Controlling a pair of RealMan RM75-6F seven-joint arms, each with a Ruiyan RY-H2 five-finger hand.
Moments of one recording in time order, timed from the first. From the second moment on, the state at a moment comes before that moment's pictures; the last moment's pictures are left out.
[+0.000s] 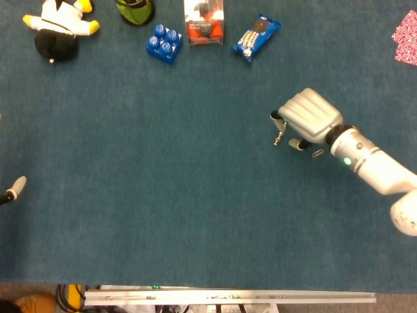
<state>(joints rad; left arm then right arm) -0.08 -1.18 -0.02 -1.58 1.49 1.46 -0.15 0.80 -1.50 0.13 -1.39 -1.31 0.66 -0.31</state>
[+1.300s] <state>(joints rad) -0.07 -1.19 -0.03 -1.54 1.47 1.46 -0.18 0.89 -1.61 0.07 -1.26 -1.21 0.61 -0.31</state>
